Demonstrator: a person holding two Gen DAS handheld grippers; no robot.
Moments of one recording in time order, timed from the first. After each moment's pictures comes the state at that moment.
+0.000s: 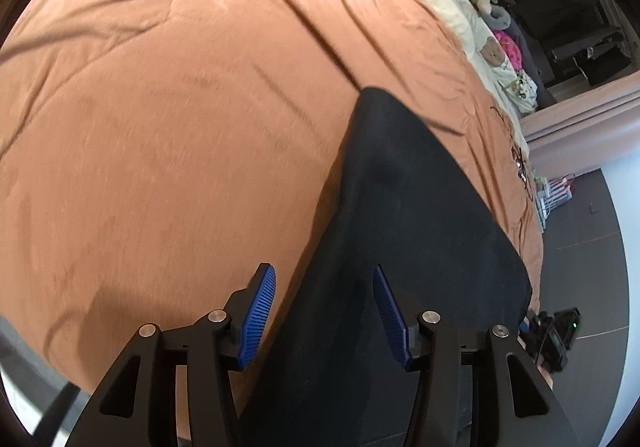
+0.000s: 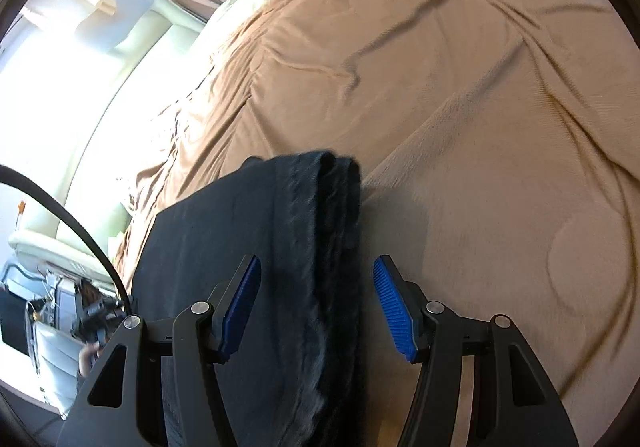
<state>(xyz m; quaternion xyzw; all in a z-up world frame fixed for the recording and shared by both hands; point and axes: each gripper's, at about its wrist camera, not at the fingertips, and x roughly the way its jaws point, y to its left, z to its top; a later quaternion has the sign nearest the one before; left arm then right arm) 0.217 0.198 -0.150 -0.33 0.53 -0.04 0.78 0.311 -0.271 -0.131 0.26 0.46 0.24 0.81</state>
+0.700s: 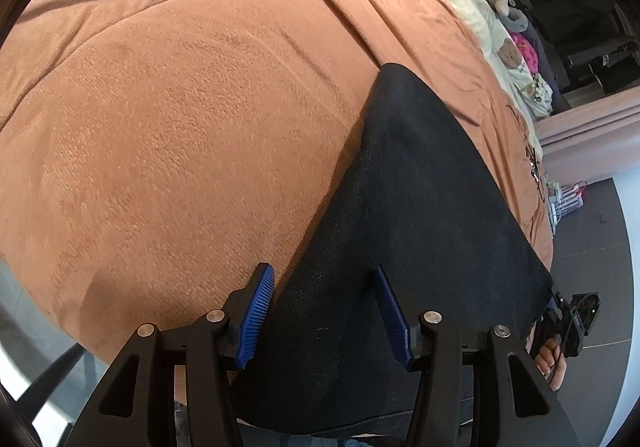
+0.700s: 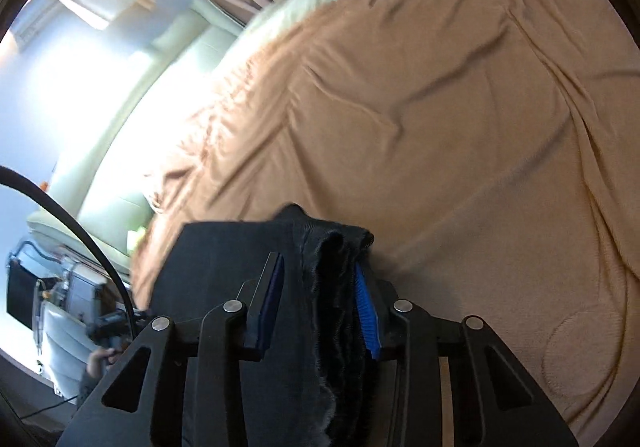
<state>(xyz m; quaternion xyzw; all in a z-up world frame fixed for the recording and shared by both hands) 0.198 0.187 -0.157 -0.33 0.54 -0.01 0.77 0.336 -0.268 -0.128 0.24 0.42 0.29 0.82</state>
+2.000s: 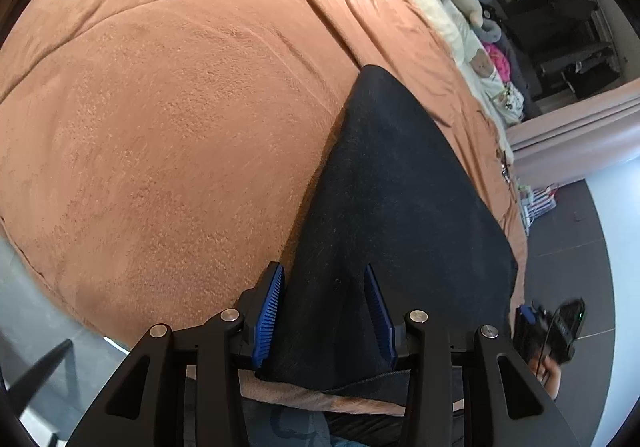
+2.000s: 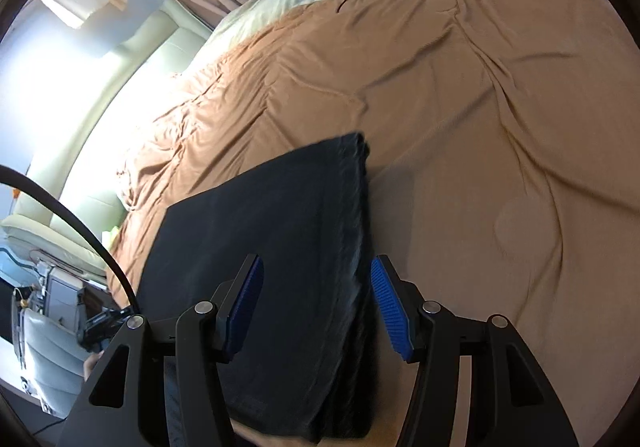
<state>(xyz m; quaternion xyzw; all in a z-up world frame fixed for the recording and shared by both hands) 0.160 0.193 -0.158 -0.36 0.50 -0.05 0.79 0.248 -0.232 -0.093 0.23 0.44 0.22 0.84</state>
